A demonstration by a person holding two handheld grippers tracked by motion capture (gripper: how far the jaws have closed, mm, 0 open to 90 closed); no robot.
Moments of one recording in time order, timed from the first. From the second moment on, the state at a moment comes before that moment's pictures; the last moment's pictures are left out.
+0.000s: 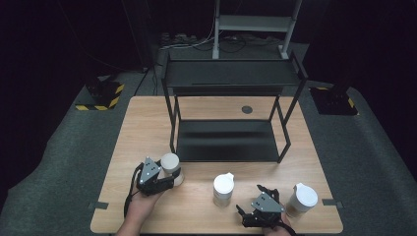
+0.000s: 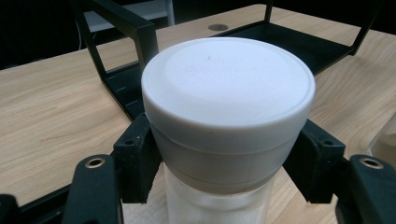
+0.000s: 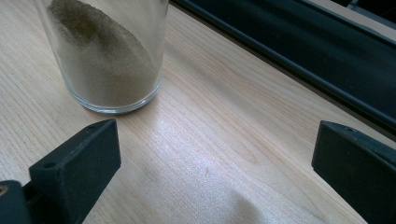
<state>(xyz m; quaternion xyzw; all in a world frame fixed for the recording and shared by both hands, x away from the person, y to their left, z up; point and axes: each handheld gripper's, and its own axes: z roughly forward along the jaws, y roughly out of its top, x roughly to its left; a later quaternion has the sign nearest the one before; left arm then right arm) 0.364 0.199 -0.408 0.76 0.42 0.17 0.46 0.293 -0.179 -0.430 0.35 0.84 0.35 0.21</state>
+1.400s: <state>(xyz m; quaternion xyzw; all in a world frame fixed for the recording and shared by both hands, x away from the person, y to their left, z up) 0.384 0.151 -0.358 0.75 0.41 0.18 0.47 0.293 -0.180 -0.430 0.35 0.84 0.35 0.20</state>
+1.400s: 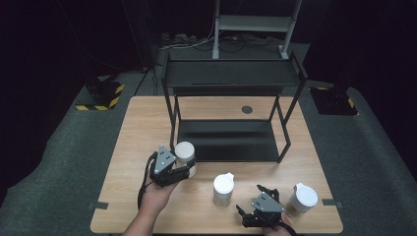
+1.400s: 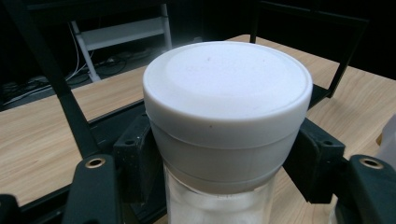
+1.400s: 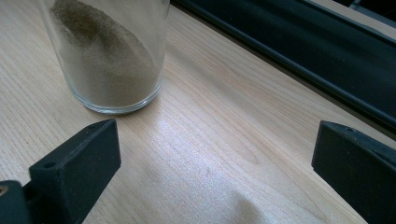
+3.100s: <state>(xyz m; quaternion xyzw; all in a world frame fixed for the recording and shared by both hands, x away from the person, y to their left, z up) 0.451 0.095 -0.381 0.76 0.45 0.19 0.42 0.293 -0.180 -0.430 0.35 0.84 0.36 0.20</state>
